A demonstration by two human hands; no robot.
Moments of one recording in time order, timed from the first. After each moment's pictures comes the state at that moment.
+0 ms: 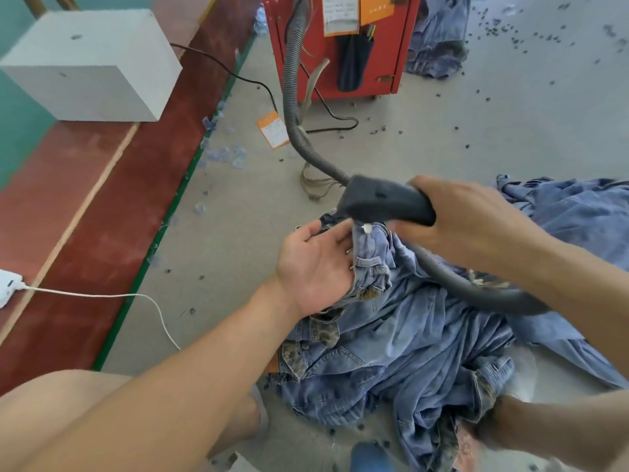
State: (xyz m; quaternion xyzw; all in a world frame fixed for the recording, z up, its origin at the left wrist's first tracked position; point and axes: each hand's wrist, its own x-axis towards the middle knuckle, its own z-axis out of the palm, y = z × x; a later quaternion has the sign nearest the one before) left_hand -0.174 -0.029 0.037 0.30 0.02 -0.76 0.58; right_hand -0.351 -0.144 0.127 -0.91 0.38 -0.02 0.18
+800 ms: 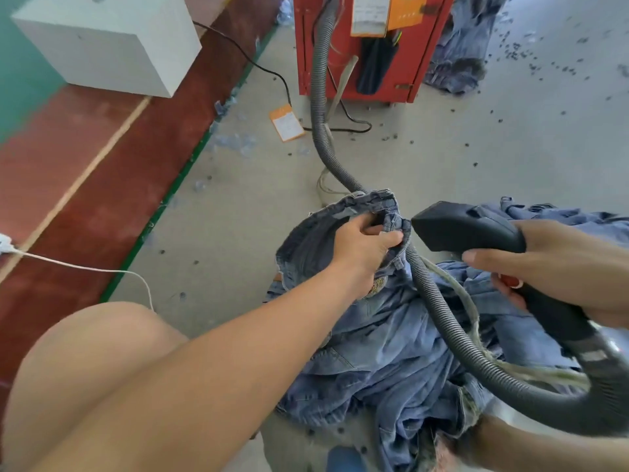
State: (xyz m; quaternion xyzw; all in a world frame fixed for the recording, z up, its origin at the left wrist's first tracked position) left_hand -0.222 -0.086 0.005 0.58 -0.07 -0.54 0.61; right_hand -0.411 -0.155 0.142 -0.72 0.50 0.07 0.47
